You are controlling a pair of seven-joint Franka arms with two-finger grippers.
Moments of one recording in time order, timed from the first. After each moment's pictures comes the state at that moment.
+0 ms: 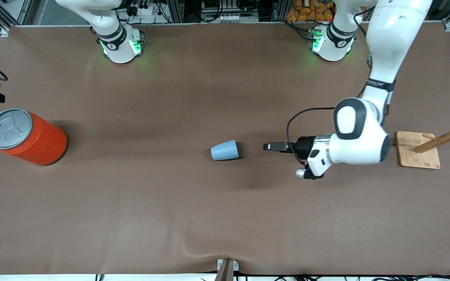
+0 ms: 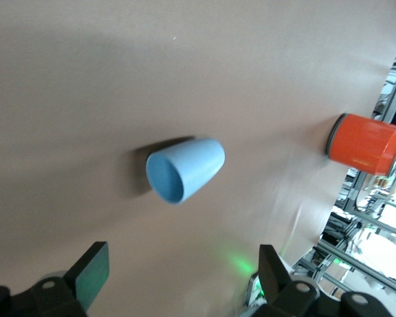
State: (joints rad) left arm -0.22 0.55 -0.13 -1.67 -0.93 2.03 0.13; right arm -0.03 0.07 -0.08 -1.39 -0.05 1.41 -0.25
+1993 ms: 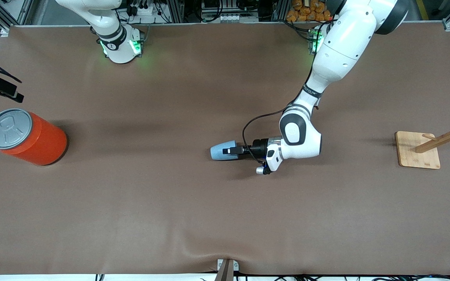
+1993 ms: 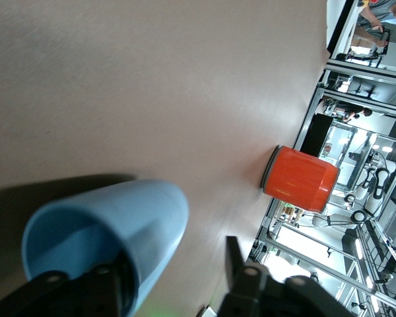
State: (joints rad) left arm -0.43 0.79 -0.13 -1.65 -1.54 2.25 0.45; right arm -0.06 0.00 -0.07 -1.51 0.07 1.45 -0.01
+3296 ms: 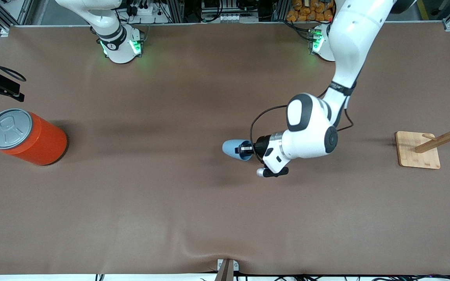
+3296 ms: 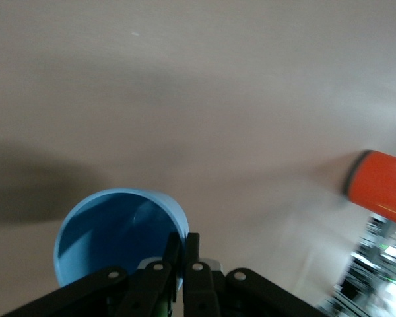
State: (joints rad) left arm -0.42 0.57 -0.12 -1.56 -0.71 2.19 -0.27; right arm -0.03 0.01 -0.05 -1.52 -0.02 1.45 -0.14
